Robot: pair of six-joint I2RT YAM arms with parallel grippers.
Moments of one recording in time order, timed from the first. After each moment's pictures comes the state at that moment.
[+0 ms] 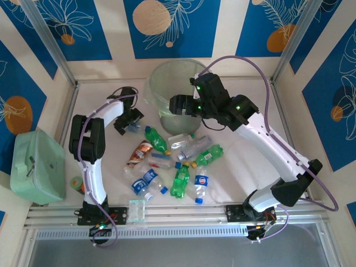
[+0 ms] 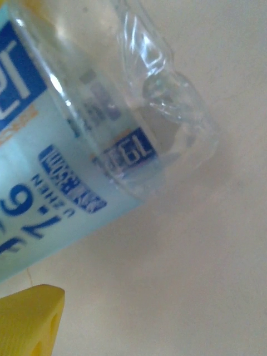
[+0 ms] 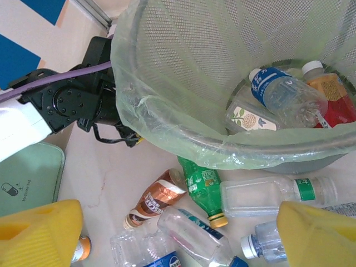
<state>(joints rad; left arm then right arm) -0.20 2.06 1.53 -0.81 -0.04 -0.96 0.75 1.46 1.73 -0.93 0.03 0.62</state>
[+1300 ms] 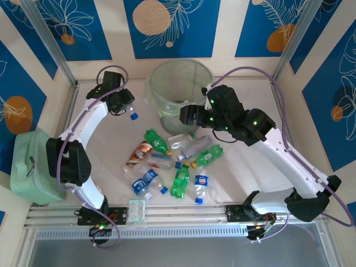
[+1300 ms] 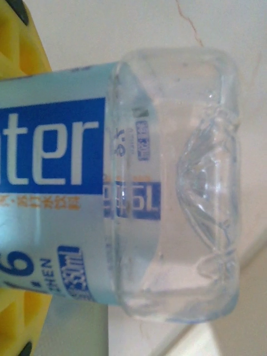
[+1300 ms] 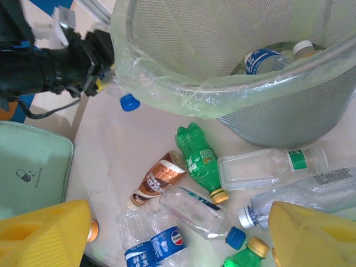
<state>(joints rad) -0.19 1.68 1.52 -0.70 -0.03 -0.78 0.77 1.27 1.56 -0.93 0.04 0.67</state>
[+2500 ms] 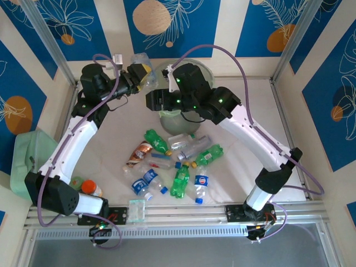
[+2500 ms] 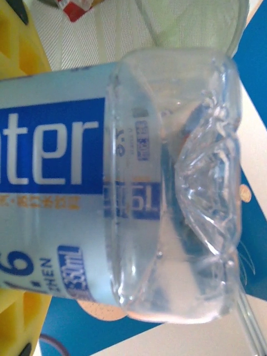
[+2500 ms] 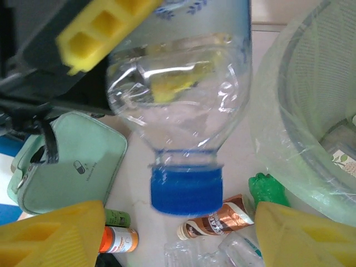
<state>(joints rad) -0.27 1.38 1.39 -0.04 0.69 -1.14 0.86 1.67 2.04 -0.90 -0.06 0.54</state>
